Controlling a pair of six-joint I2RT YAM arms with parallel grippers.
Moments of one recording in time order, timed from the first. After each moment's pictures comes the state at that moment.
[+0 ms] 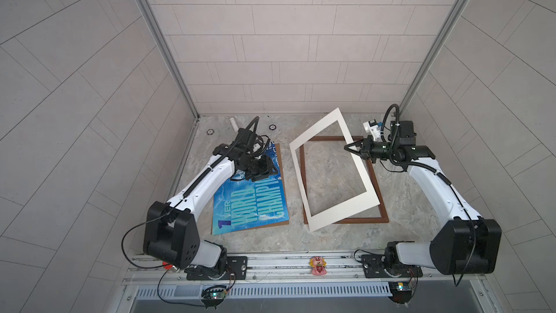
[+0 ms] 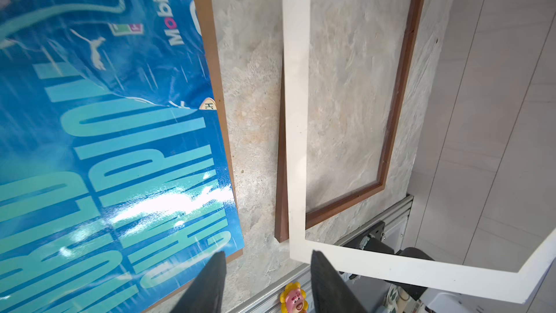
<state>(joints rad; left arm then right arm) -0.34 1.45 1.14 -0.84 0.52 -0.54 -0.06 1.35 1.11 -0.57 -0.93 0.56</state>
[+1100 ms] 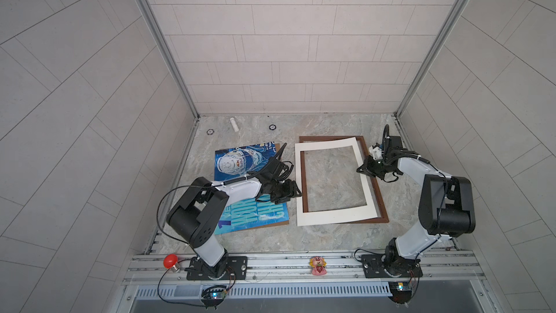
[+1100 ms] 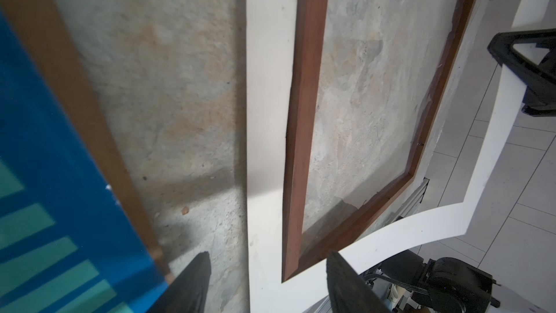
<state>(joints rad) -0.61 1.67 0.82 -0.22 0.53 -0.79 -0.16 1.63 1.00 -0.58 -0.50 0.31</state>
